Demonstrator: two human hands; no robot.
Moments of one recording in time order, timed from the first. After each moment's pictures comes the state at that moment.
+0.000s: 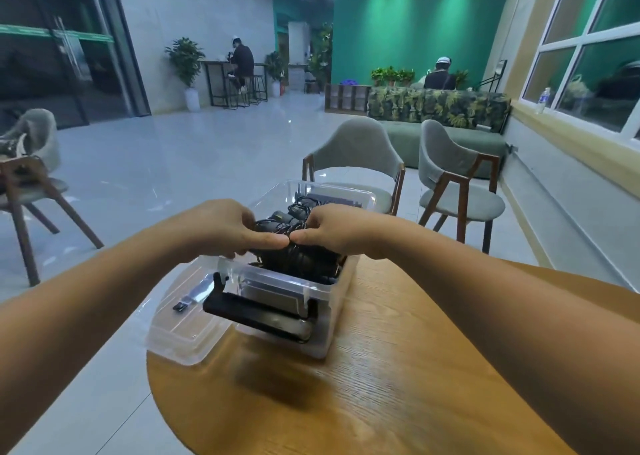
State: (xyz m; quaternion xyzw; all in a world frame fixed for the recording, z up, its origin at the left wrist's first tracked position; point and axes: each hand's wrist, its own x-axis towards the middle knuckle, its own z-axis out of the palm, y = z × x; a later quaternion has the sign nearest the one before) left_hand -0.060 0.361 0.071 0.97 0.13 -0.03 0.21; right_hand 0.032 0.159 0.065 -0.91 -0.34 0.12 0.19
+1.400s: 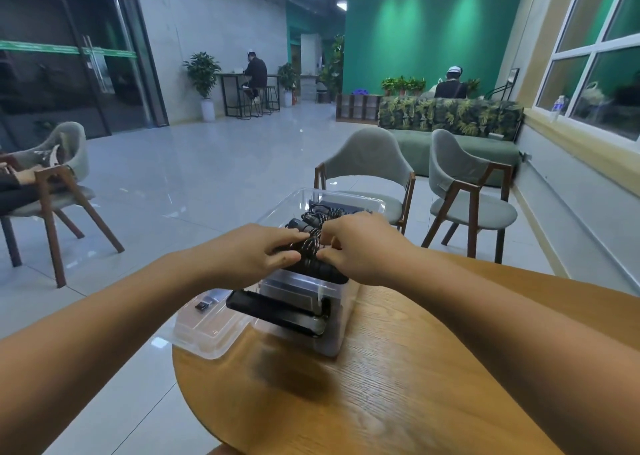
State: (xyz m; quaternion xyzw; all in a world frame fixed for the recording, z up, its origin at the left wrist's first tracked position) left_hand -0.084 0.351 0.052 0.99 -0.07 0.02 0.14; right_hand -0.013 0.135 0.064 -0.91 -0.40 -0.09 0.08
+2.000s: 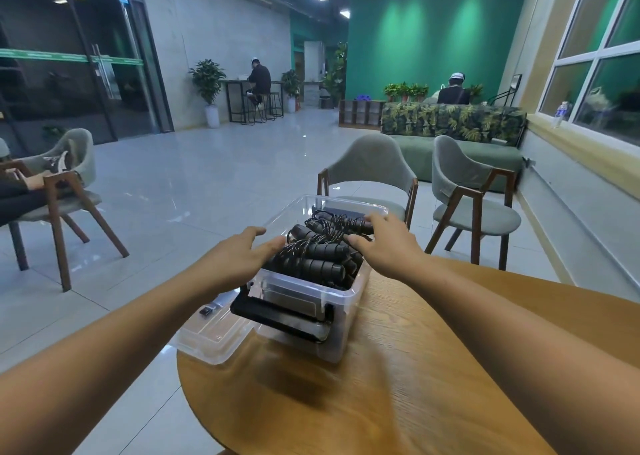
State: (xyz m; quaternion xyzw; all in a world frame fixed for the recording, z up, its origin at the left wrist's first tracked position) left_hand -0.092 0.352 0.043 0.93 0.19 0.06 0.29; right_hand 0.057 0.123 0.022 -0.94 -0.21 -0.05 0.25
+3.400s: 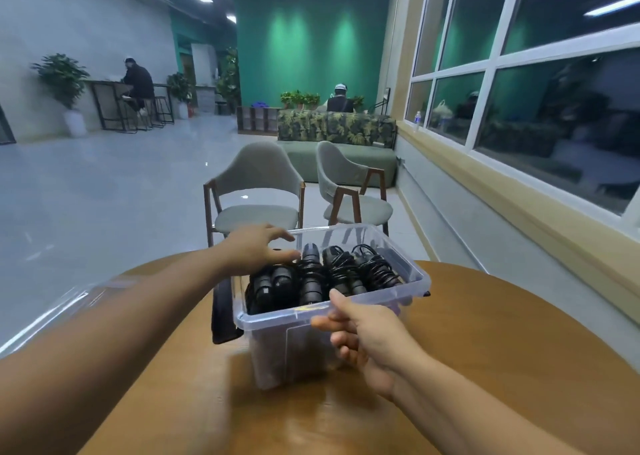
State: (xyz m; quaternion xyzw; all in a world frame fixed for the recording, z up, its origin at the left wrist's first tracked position) left_hand 0.065 0.179 0.033 0.98 -0.13 0.02 0.16; right_hand -0.071 -0.061 -0.007 -0.62 0.09 0.17 0.76
